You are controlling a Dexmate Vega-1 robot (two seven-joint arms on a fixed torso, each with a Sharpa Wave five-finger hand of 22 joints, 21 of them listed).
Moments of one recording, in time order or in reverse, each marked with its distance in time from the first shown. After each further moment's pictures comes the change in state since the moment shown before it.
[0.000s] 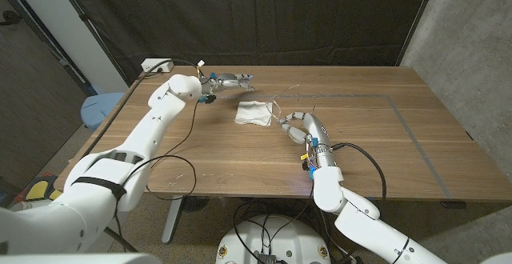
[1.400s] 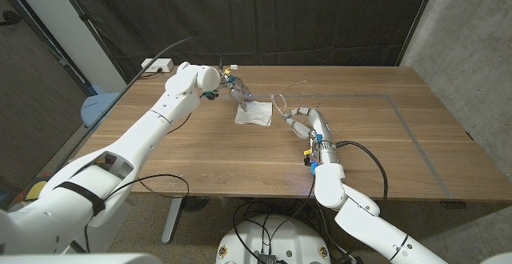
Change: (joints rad) left arm 0.028 0.136 0.273 -0.430 0.547 0.201 -0.118; left_hand 0.167 -0.067 -0.065 0.030 0.089 0.259 -0.015 0.053 0.014 0.244 0.013 0.078 0.037 0.191 -0.034 0.065 0.042 0.153 -0.011 0.081 0.014; right arm 0.001 0.021 0.028 0.022 0.026 0.042 -0.028; right_hand 0.001 -0.001 -0.011 0.005 0.004 0.000 0.000 0.000 0.000 0.003 0.004 0.000 0.007 0.004 0.003 -0.008 0.000 -0.011 0.000 0.008 0.000
